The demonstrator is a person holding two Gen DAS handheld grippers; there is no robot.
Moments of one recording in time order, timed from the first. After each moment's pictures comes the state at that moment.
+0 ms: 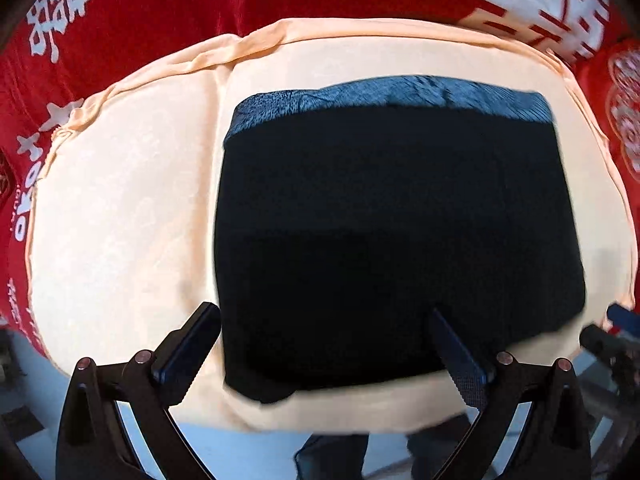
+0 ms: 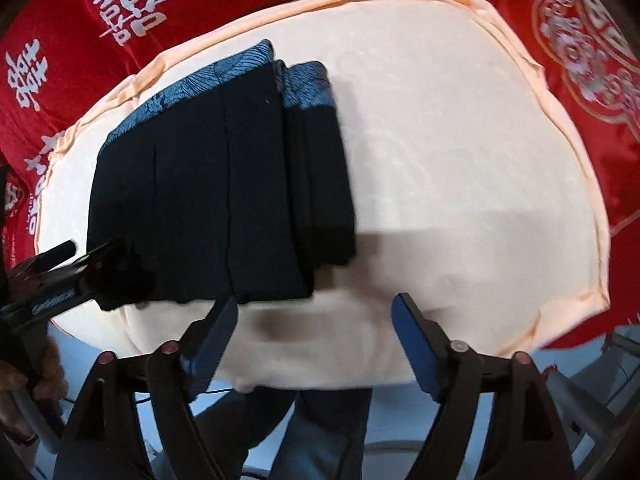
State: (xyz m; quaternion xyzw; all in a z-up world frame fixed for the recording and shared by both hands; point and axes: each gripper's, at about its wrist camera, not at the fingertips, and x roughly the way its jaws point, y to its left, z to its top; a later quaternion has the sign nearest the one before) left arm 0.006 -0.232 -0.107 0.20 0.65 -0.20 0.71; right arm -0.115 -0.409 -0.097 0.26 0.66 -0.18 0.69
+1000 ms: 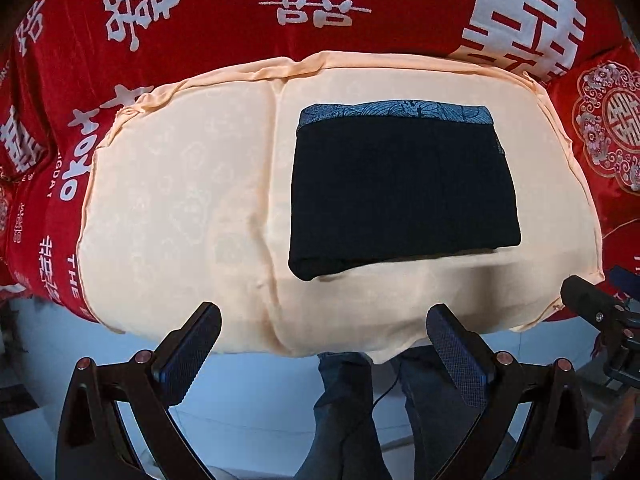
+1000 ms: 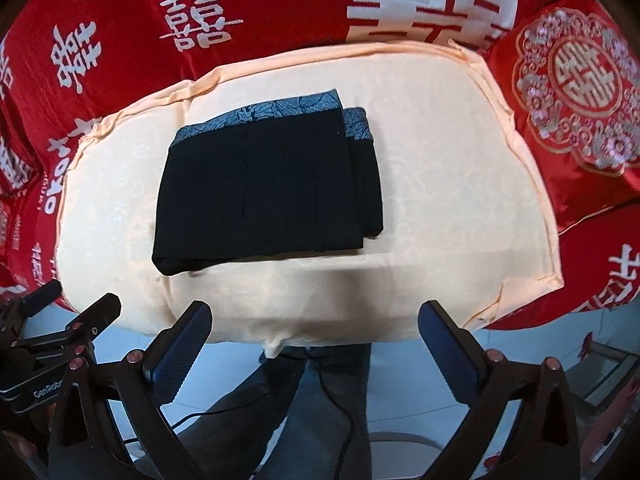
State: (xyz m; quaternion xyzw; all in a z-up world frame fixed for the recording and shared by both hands) left arm -0.044 -0.169 0.010 0.18 0.64 -0.17 0.73; right arm -0.093 -0.336 0.004 0.20 0.65 -0.18 0.71
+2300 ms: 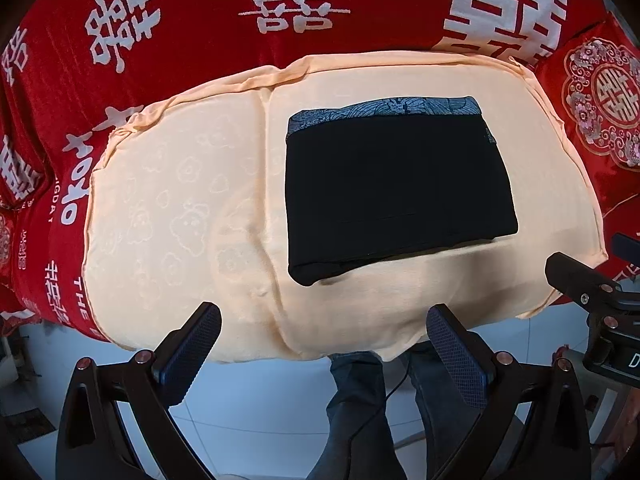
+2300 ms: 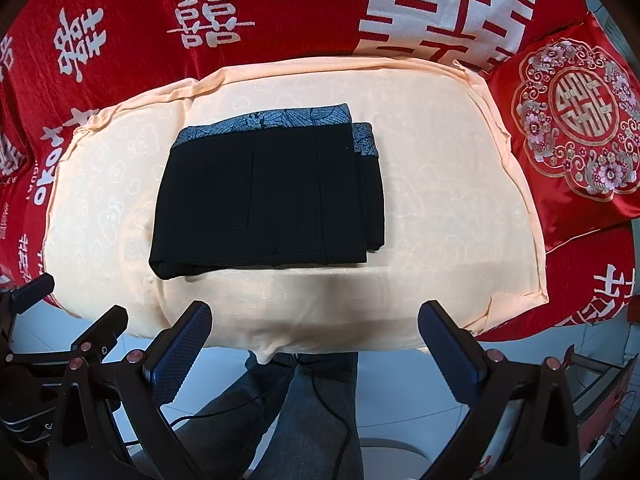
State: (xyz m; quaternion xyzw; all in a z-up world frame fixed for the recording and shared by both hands) left arm -0.045 -0.177 0.014 0.21 0.63 -0.19 0.72; right arm -0.081 -0.324 0.011 0.17 0.65 -0.19 0.72
